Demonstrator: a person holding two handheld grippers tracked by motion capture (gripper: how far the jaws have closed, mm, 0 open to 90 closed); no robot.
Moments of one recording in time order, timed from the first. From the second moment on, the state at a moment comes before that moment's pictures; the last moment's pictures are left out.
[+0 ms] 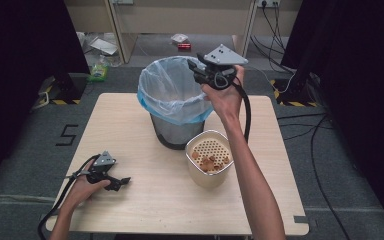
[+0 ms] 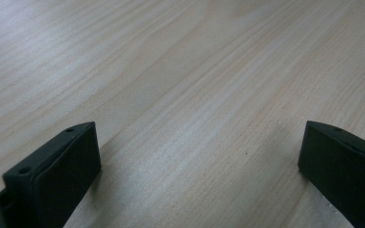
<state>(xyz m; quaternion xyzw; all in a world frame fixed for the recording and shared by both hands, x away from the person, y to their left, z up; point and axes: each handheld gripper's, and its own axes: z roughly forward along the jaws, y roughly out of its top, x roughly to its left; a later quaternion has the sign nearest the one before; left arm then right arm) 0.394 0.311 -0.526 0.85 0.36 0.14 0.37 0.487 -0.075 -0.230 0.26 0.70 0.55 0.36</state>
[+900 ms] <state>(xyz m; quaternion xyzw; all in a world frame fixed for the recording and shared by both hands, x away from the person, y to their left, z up) 0.394 0.311 -0.526 0.85 0.36 0.14 0.37 0.420 -0.232 -0.337 0.38 0.74 0.45 0.33</state>
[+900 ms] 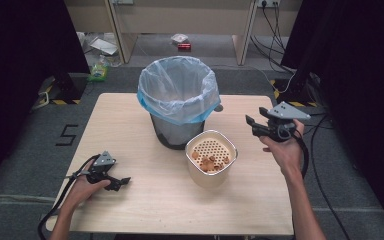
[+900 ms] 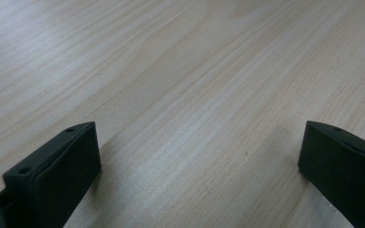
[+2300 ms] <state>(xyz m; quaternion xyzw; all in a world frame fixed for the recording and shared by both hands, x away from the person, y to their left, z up) 0.394 0.311 -0.526 0.85 0.36 0.14 0.37 0.364 -0.254 -0.515 0.45 0.80 0.35 0.20</state>
